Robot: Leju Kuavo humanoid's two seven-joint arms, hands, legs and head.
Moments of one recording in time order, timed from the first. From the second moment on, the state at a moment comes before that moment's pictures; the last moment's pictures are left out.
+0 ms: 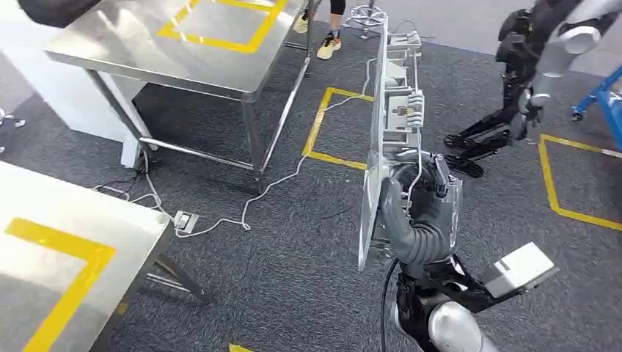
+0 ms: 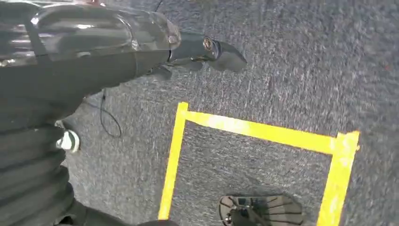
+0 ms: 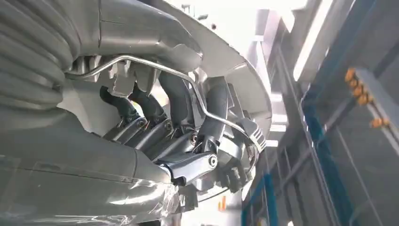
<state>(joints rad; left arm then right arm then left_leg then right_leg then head) -0.12 0.09 -0.94 -0.22 0.61 0.50 -0.10 -0.22 -0.23 0.63 -2.00 -0.15 -0.53 -0.26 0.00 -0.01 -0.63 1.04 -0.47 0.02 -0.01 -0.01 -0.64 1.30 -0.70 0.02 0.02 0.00</state>
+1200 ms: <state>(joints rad) -0.13 0.10 -0.94 -0.22 0.60 0.49 -0.08 -0.25 -0.23 0.65 -1.99 -0.17 -0.49 -0.25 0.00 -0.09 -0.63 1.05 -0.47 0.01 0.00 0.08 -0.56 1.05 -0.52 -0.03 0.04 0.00</state>
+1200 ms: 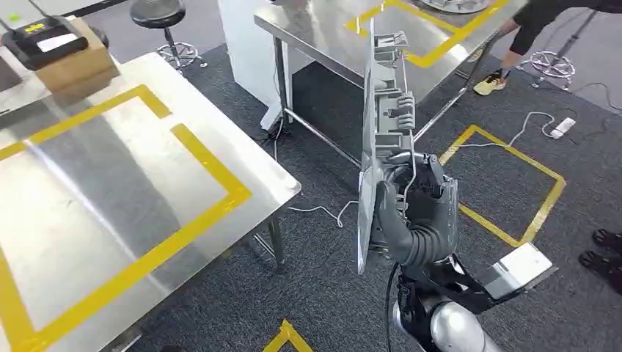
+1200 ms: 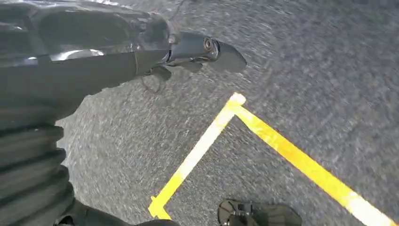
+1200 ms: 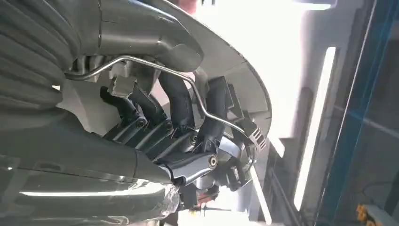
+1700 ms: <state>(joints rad) -0.13 0.10 -0.94 -0.22 0.60 0.49 -0.08 -0.26 -0.23 0.66 -1.98 -0.17 -0.48 -0.25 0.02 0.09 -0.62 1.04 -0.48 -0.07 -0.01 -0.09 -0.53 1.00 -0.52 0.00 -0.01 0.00</state>
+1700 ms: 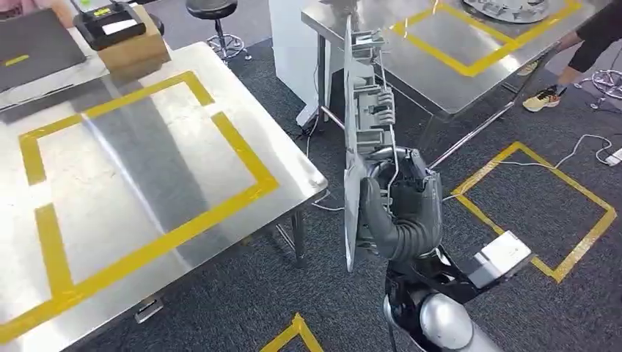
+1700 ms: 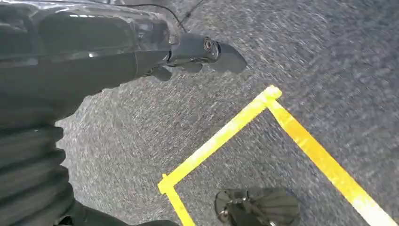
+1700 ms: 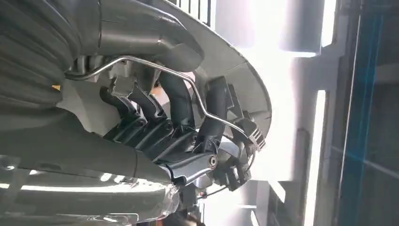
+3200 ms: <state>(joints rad) -0.13 0.09 -0.94 -0.22 0.61 0.49 -0.09 -0.25 -0.22 0.67 -1.95 -0.12 -0.51 -0.20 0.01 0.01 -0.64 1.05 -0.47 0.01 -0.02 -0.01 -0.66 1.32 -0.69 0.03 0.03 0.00</state>
